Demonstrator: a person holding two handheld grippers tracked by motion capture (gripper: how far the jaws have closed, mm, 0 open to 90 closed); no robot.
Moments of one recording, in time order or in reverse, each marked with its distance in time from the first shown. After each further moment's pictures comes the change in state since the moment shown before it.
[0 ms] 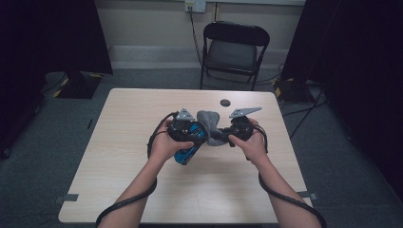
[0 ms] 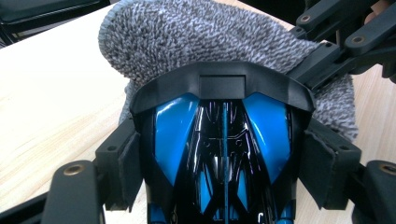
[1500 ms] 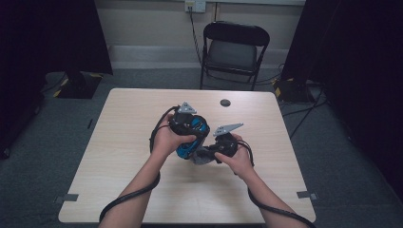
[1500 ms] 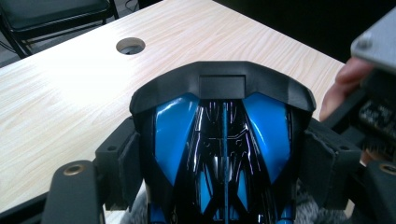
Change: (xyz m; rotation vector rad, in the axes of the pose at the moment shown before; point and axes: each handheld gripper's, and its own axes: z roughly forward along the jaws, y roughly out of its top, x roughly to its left) left arm 0.005 0.017 0.001 -0.019 0.016 -0.021; right arm 0.032 -0.034 0.046 0.057 0.119 -0.025
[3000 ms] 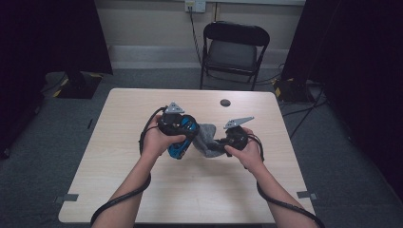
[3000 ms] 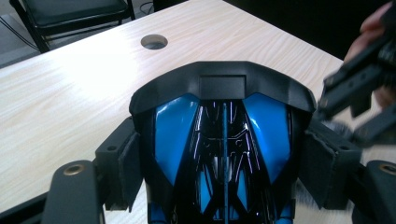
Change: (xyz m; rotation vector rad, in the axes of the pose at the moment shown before) left arm 0.018 -0.017 -0.021 -0.023 0.039 -0.036; right arm -0.022 0.006 -0.030 0.020 -0.092 0.028
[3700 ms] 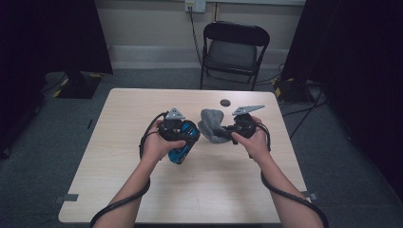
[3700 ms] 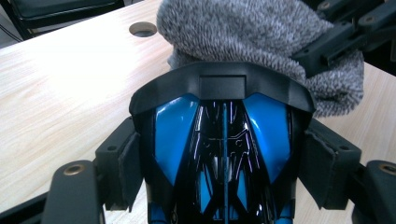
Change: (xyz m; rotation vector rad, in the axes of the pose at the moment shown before) left arm -0.005 -0.014 0.005 0.017 -0.030 0.009; right arm -0.015 0.026 -0.028 -0.073 -0.062 0.021
